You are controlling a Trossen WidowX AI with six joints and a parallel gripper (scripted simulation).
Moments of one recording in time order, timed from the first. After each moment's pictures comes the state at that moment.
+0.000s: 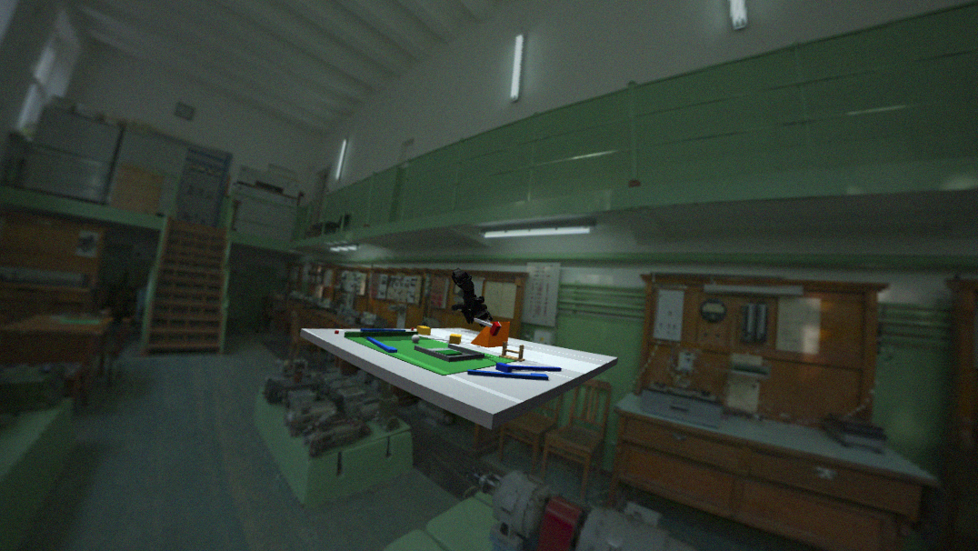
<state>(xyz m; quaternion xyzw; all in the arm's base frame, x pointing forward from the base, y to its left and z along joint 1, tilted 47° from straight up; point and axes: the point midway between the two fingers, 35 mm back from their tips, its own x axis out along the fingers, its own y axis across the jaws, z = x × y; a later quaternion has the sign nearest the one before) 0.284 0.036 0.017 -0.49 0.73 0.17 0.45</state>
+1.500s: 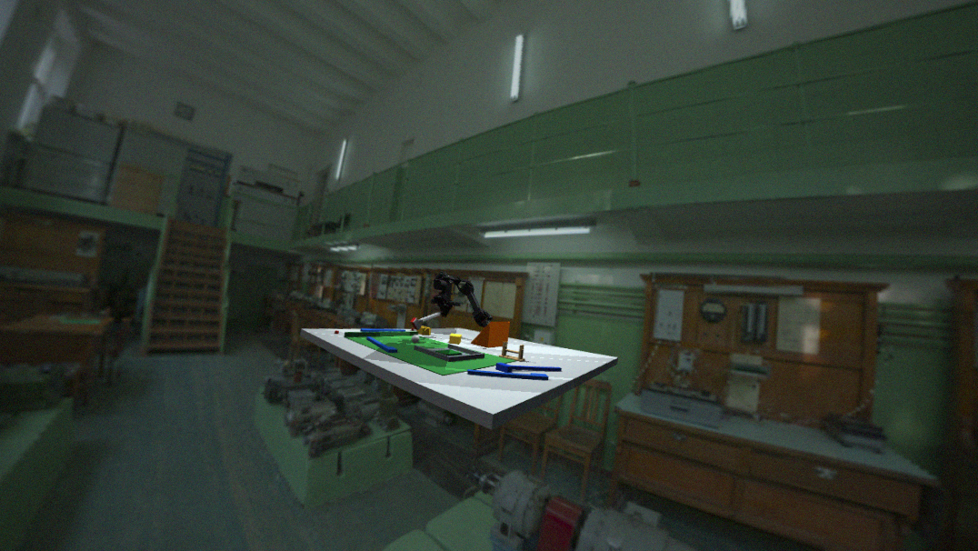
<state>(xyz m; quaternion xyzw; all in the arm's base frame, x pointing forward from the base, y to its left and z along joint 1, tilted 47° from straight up) 0.179 -0.123 0.212 -0.24 0.70 -0.31 0.60</state>
